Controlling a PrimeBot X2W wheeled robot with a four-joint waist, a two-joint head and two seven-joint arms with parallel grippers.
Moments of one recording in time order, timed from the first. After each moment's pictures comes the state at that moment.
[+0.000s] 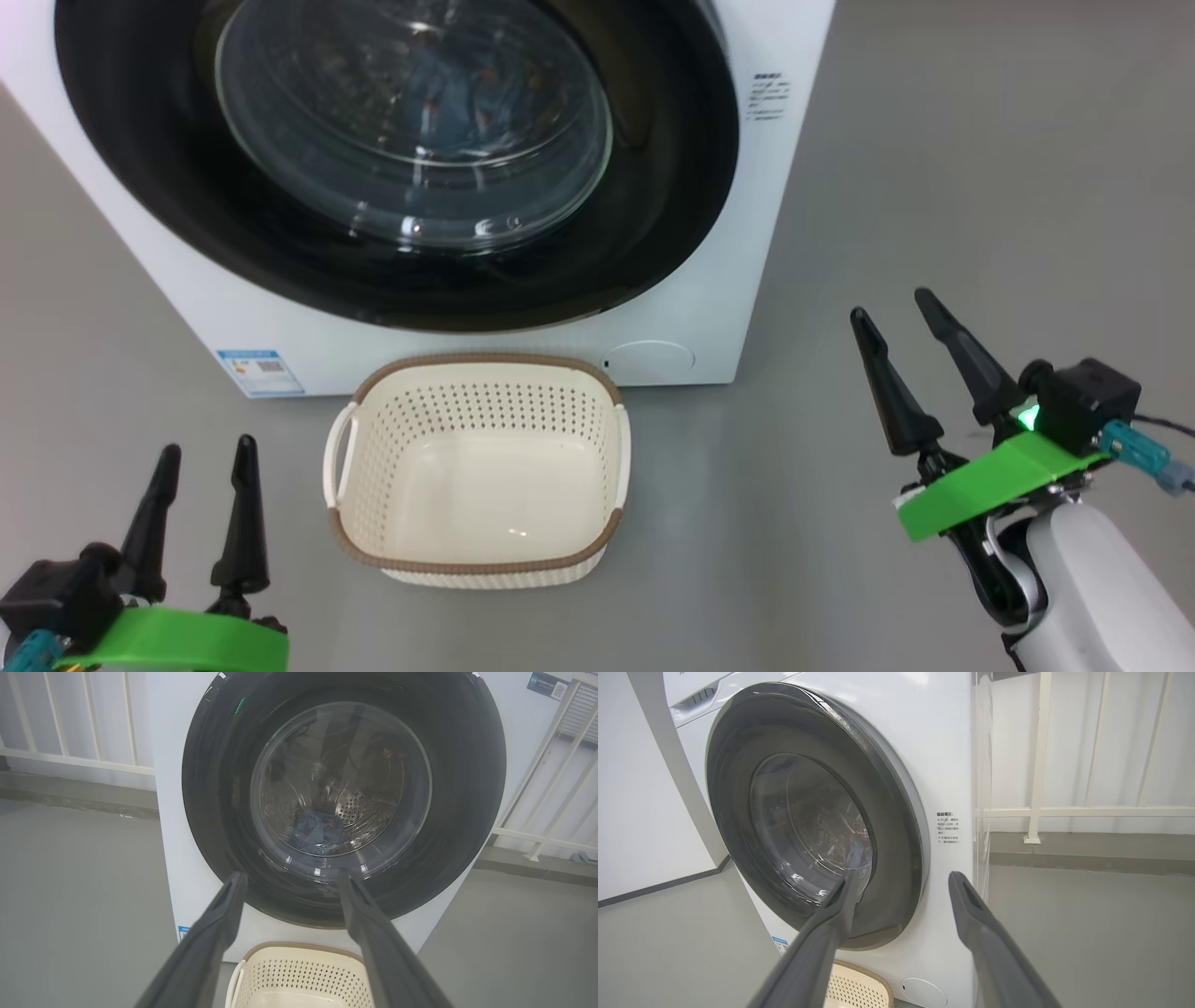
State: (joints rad) left arm -0.08 0.17 -0.02 0.10 -0.43 -0.13 -0.26; right arm -0.38 -0.26 0.22 0.28 0.45 0.13 -0.26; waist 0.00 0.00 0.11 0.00
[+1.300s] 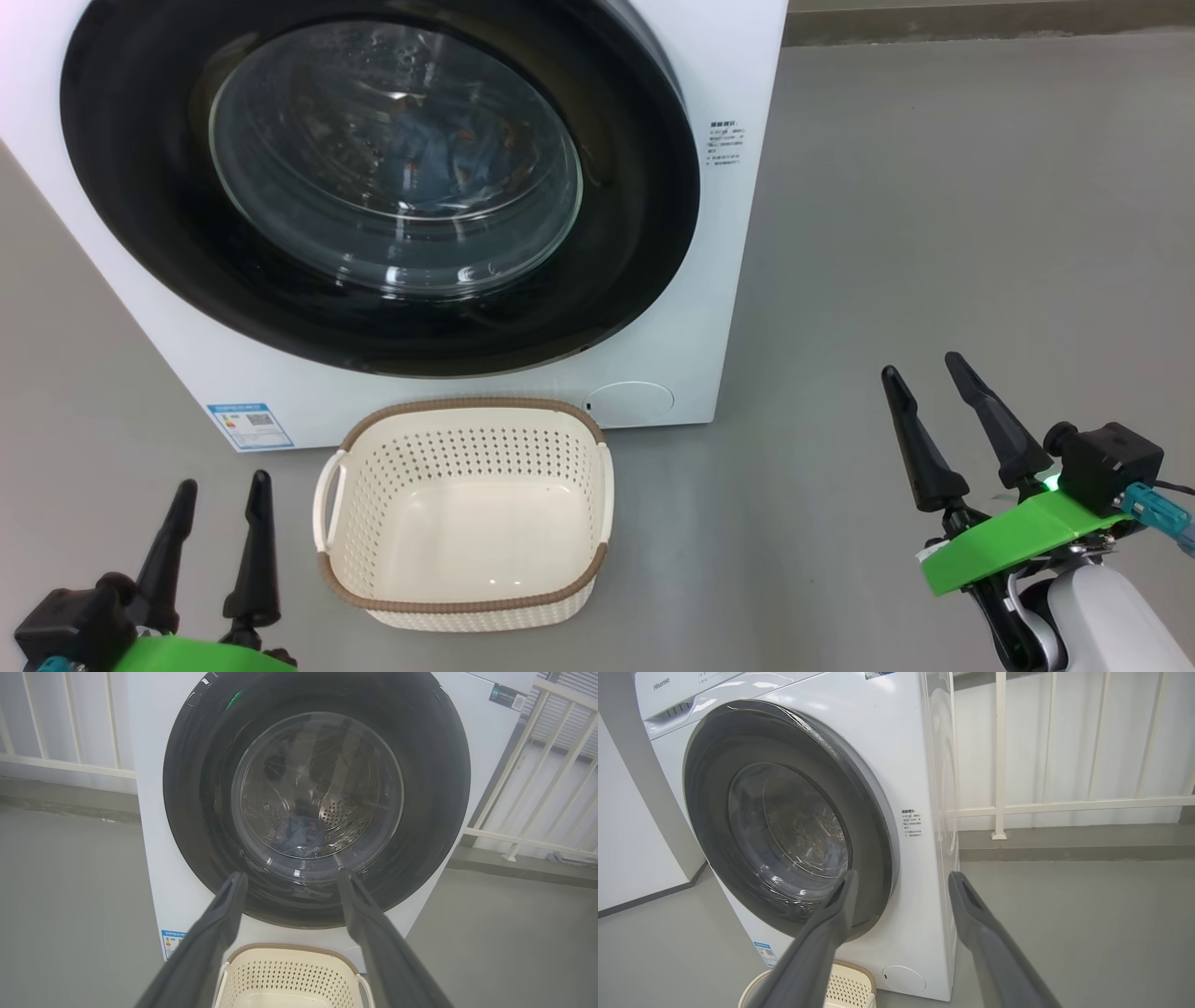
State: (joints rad) left arm -0.02 0.18 -0.05 0.09 -0.46 -0.12 -0.25; right arm -0.23 -0.24 0.15 0.24 0.44 0.13 -0.26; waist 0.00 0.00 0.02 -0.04
